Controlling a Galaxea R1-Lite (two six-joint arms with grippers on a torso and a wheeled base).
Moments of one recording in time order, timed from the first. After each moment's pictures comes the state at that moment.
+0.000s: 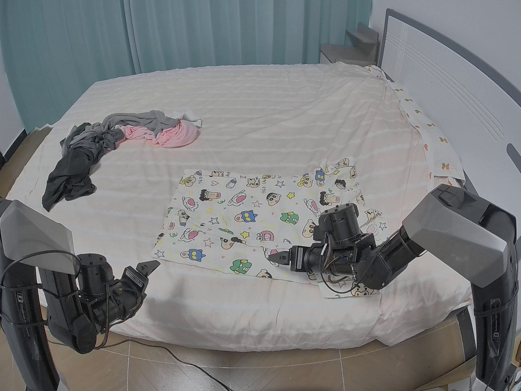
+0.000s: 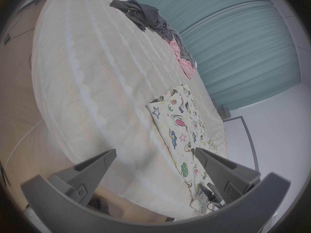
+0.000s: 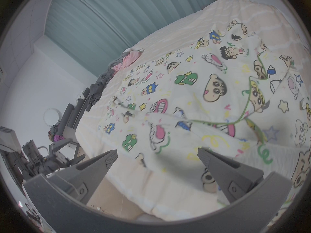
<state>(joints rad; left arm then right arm) -0.12 2.23 -0.19 -1.55 -0.09 -1.09 0.52 2.40 -1.21 -0.59 0.14 0.48</state>
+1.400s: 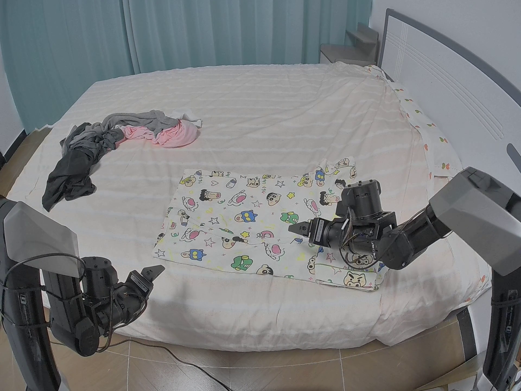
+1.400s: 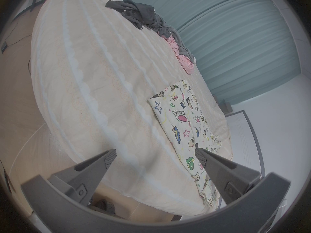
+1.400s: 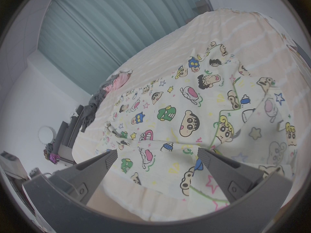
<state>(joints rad) -0.15 2.24 -0.18 -1.55 -0.06 -1.03 0.47 2.25 -1.17 -0.56 0.09 0.58</state>
